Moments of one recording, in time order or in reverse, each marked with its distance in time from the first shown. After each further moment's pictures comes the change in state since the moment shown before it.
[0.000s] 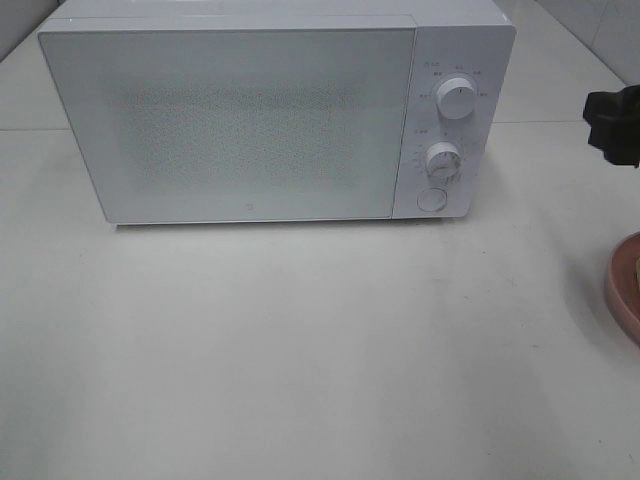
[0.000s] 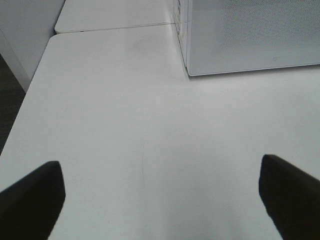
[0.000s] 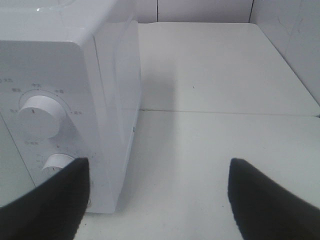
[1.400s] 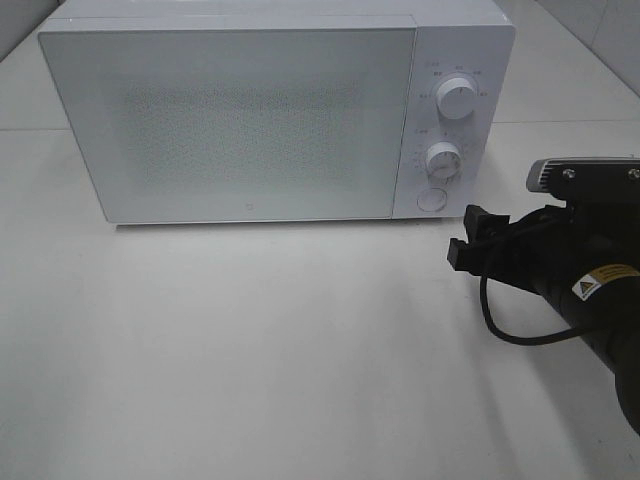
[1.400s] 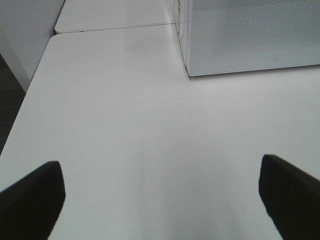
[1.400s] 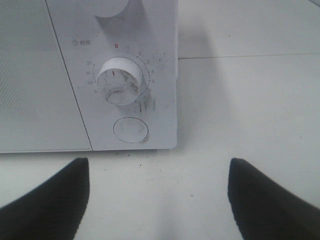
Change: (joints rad) left arm 0.000 0.000 0.000 0.000 0.000 0.000; right arm 0.524 0.568 0.129 0.574 -0.707 -0.051
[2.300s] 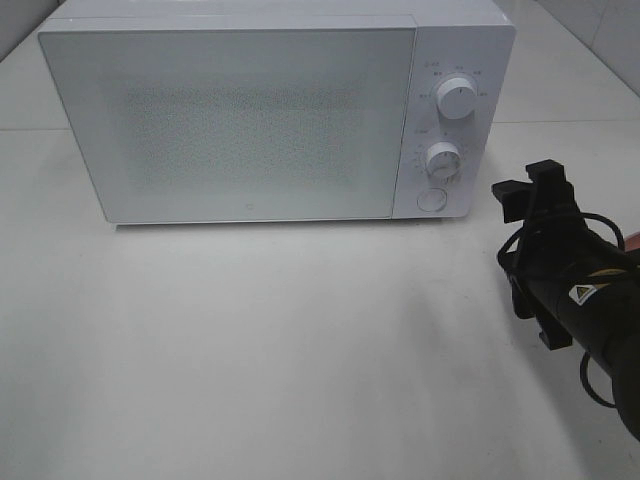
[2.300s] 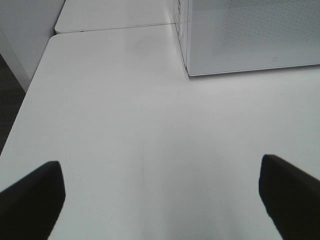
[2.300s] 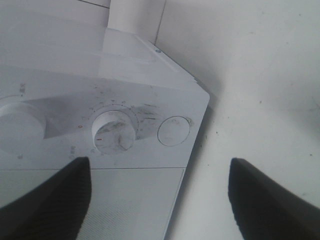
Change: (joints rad) left arm 0.000 0.000 0.000 0.000 0.000 0.000; right arm 0.000 0.022 0.000 0.000 0.000 1.307
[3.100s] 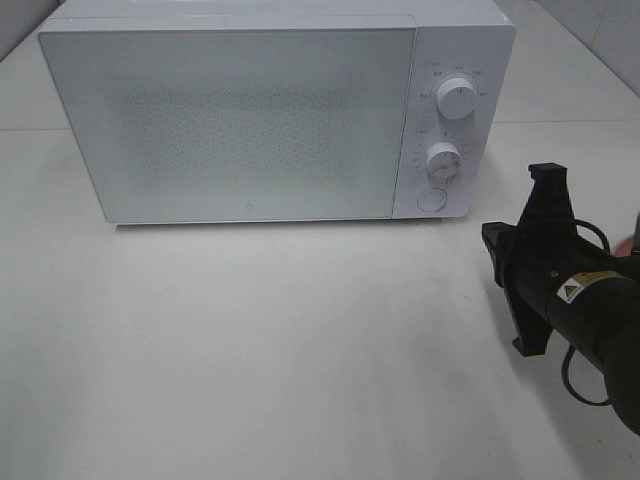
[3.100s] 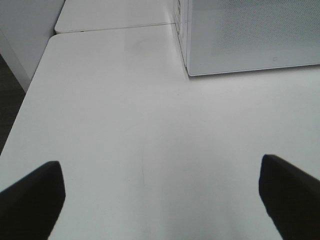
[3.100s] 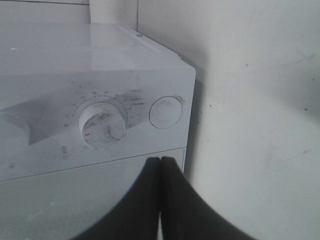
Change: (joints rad) left arm 0.000 0.000 0.000 0.000 0.000 0.000; right arm -0.005 0.002 -0.024 -0.044 0.082 0.176
